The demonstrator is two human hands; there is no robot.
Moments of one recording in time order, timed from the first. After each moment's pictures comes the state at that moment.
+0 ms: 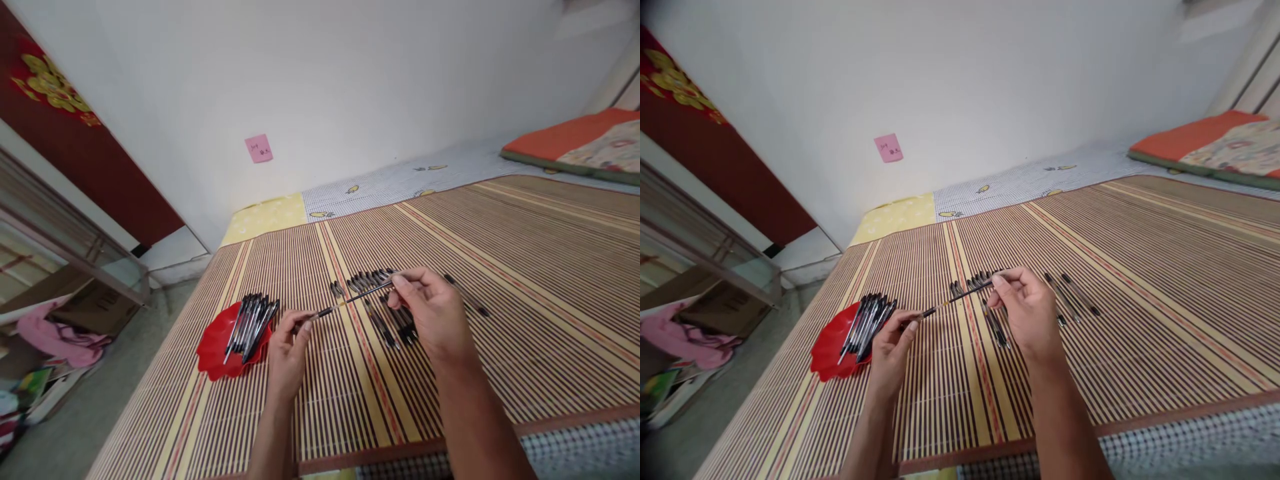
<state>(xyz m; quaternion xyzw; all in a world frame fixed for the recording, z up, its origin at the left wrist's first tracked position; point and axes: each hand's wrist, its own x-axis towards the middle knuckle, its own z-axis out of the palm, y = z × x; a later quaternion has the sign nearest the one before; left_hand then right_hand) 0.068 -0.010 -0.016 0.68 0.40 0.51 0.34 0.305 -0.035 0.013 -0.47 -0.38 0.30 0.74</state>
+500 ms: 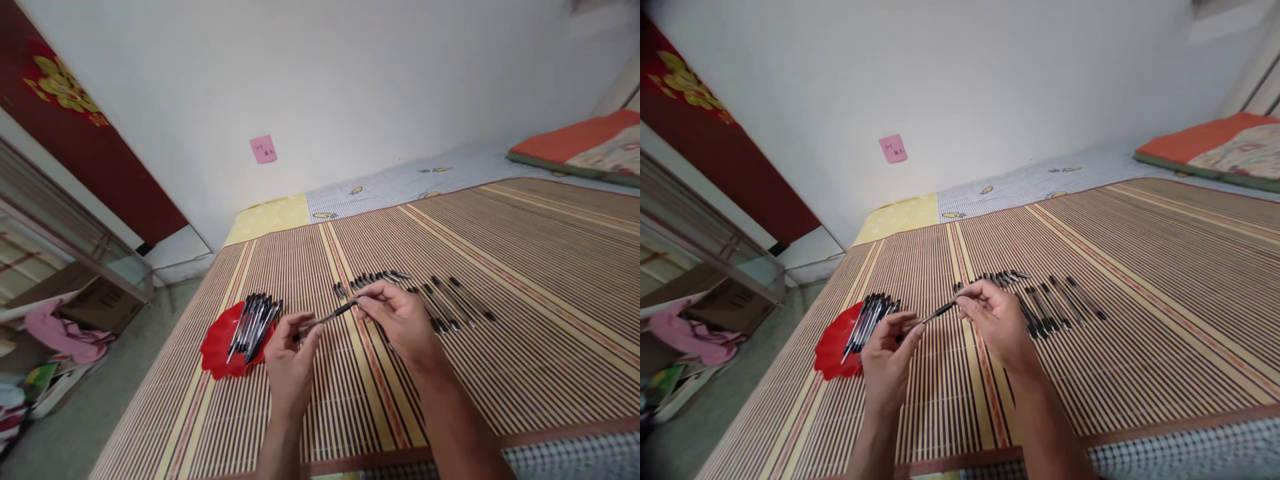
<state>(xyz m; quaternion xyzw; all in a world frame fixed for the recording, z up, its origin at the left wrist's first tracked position) 0.084 -0.035 0.011 0.58 0.47 0.57 0.34 0.271 -0.033 0.021 -0.42 -0.49 0.38 0.66</state>
